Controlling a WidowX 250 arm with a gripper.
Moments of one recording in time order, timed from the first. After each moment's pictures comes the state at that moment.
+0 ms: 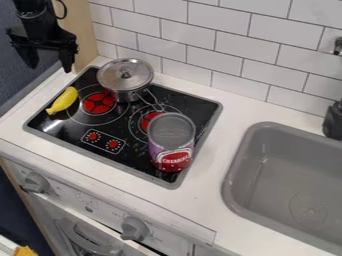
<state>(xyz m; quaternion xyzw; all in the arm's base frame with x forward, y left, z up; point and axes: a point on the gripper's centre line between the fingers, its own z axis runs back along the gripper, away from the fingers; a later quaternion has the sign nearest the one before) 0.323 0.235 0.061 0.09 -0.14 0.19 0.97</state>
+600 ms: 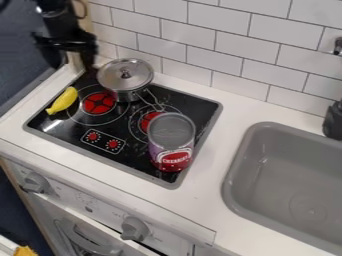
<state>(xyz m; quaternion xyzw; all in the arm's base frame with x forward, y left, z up) 0.352 0.206 0.048 0.04 -0.11 0.14 0.98</state>
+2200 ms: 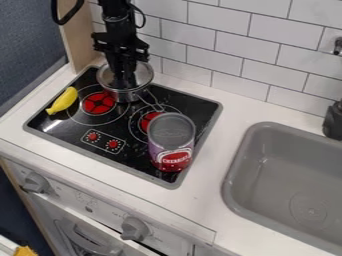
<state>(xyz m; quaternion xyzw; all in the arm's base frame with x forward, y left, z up) 0.406 0.153 0.018 0.03 -0.07 0.05 1.00</state>
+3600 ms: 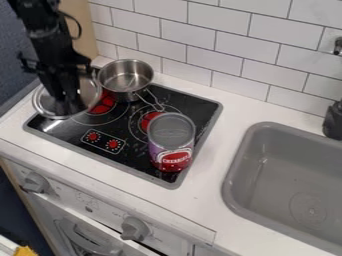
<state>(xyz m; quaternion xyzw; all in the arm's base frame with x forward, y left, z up) 0.278 0.167 0.053 0.03 -0.08 0.15 0.99</state>
